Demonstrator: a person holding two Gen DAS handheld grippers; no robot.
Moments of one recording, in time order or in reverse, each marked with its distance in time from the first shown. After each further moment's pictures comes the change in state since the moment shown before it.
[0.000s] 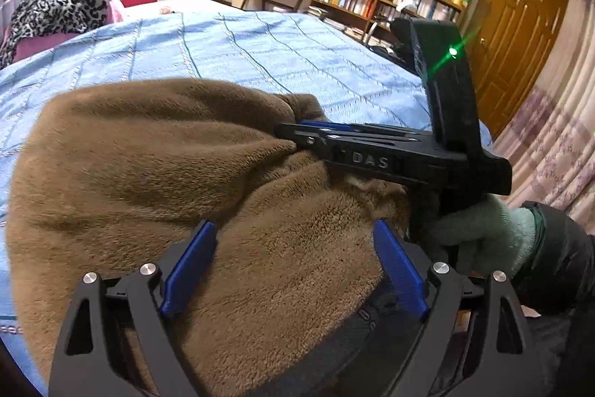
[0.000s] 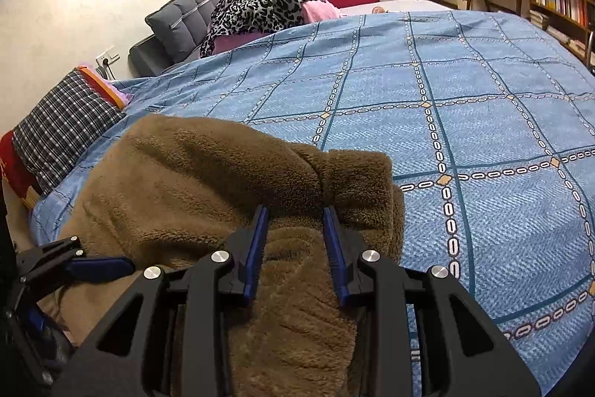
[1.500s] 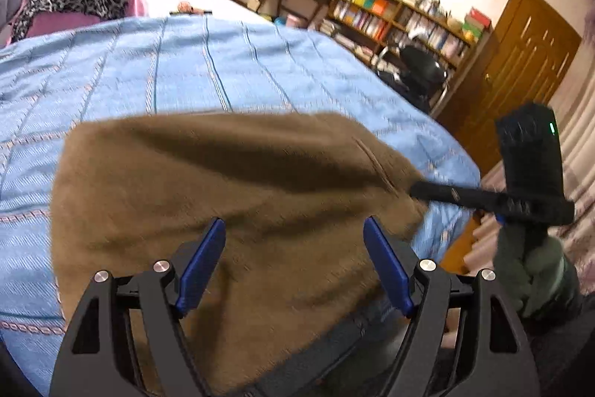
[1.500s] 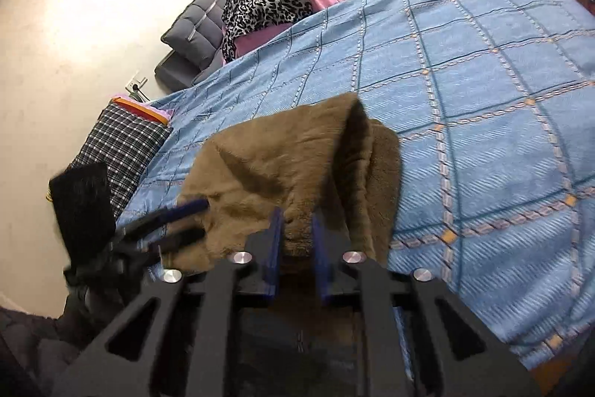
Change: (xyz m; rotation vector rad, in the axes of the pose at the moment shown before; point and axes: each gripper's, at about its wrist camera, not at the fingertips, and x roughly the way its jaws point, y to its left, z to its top) left arm -0.045 0.033 0.026 -0.135 -0.043 -0.039; right arm -0.106 -0.003 0.001 0.195 0.116 0.168
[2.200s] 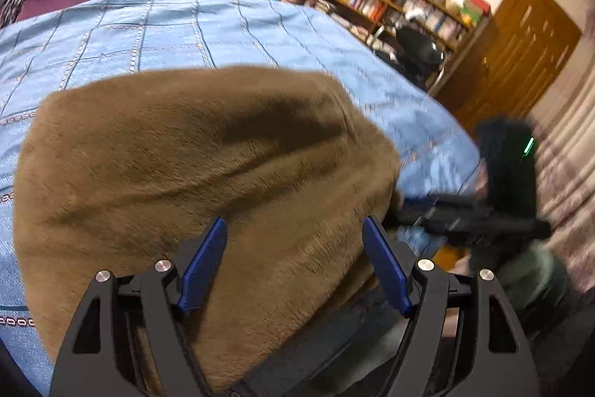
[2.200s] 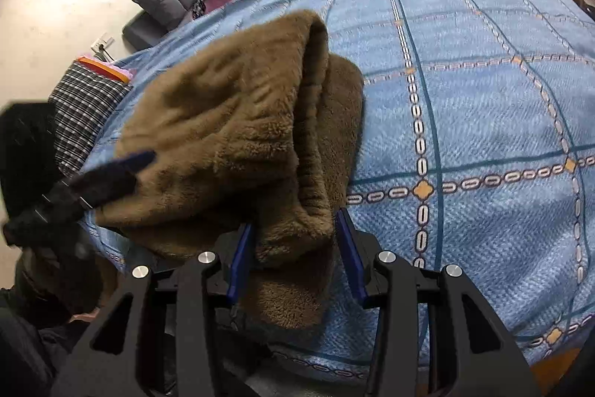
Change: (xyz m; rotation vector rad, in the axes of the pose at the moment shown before) left arm 0.029 -0.010 -0.022 0.033 0.107 -0.017; right arm 0.041 -0.023 -0.029 -0.037 0.090 -0.100
